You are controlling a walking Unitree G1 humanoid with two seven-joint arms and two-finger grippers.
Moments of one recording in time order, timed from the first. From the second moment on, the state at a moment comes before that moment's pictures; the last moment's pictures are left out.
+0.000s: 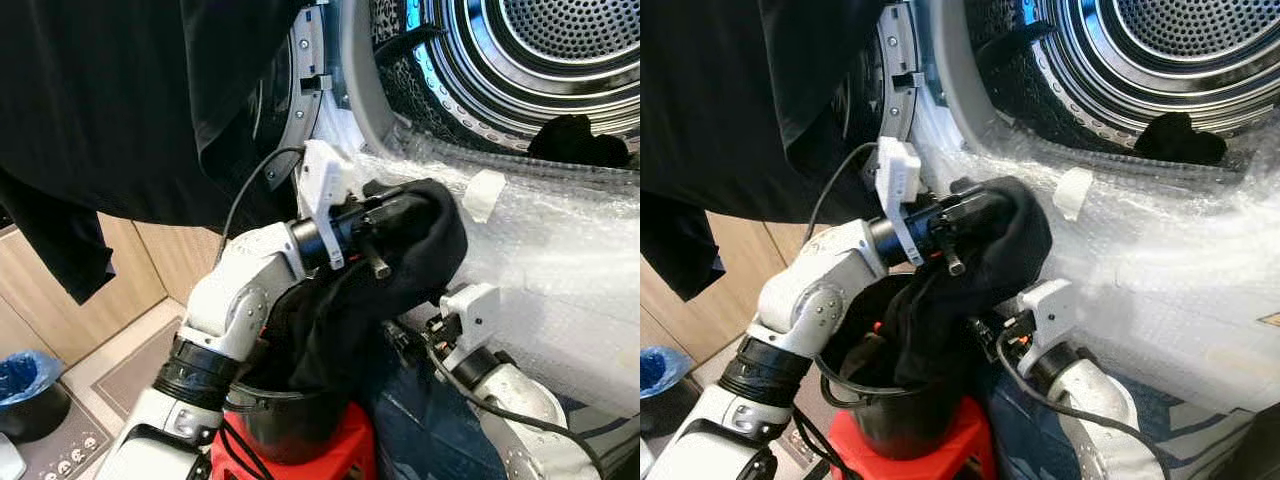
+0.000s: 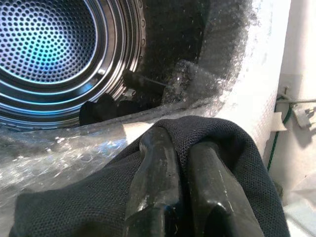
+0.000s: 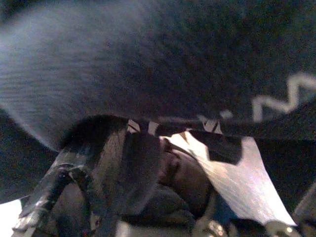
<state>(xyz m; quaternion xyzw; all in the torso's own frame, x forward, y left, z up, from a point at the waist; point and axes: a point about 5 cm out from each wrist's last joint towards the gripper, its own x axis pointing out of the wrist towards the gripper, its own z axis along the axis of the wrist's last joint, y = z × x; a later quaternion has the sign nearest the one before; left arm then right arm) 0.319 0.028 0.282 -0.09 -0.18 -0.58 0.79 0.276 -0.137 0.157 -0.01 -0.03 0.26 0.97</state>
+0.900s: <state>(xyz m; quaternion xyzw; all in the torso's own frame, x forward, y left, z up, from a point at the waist) 0.276 0.000 0.302 -0.21 -0.20 -0.64 0.72 0.285 -0.147 0.183 0.11 -0.14 0.22 0.96</state>
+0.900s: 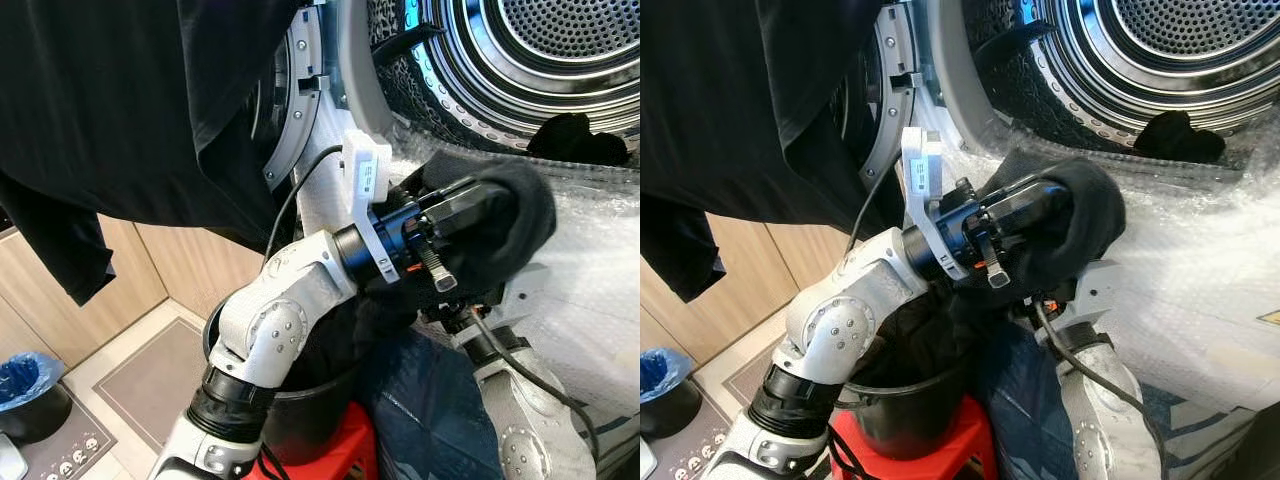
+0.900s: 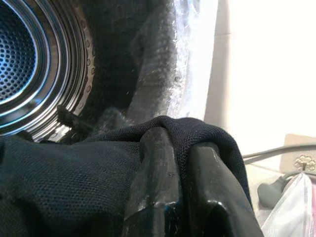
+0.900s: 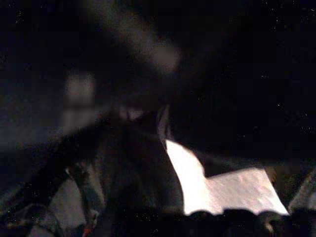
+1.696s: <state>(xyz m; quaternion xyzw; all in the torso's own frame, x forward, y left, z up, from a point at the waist) 0.266 -0.006 0.297 -0.23 -0.18 -0.64 0.71 0.277 -0.141 0.186 0.17 -0.16 0.27 0.94</state>
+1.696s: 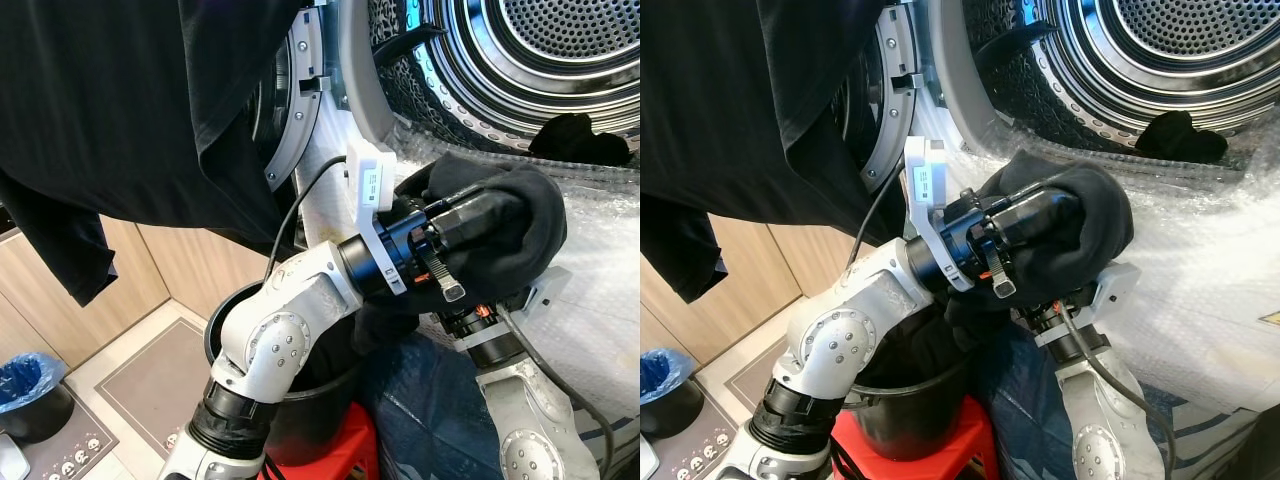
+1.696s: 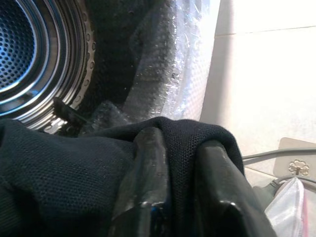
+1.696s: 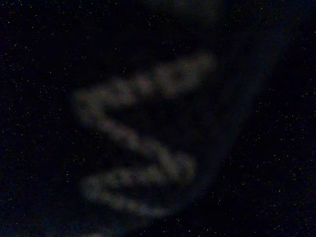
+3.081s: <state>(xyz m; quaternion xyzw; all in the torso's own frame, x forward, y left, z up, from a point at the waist) 0.247 0.028 0.283 0.03 -0.18 -0.66 0.72 0.281 -0.146 0.195 0.21 -0.21 0.29 0.91</state>
